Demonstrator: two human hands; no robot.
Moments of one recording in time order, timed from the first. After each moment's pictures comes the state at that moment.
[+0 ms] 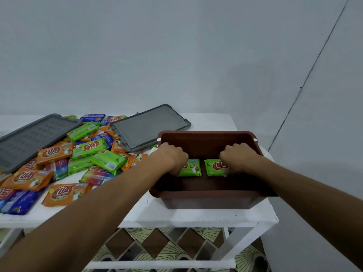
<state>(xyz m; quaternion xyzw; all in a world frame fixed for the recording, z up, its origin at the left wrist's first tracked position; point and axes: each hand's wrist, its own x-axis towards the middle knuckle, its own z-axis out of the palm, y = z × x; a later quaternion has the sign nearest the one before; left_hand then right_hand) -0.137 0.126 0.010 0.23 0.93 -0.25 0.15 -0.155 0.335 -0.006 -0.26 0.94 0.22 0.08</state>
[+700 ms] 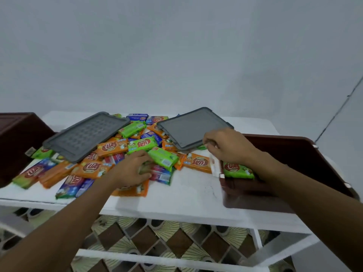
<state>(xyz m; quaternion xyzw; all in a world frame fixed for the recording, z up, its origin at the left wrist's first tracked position) -0.078 -0.178 -0.051 0.15 0.98 0.14 0.00 -0.131 0.153 0.034 -0.36 0.92 -0.11 -0.10</state>
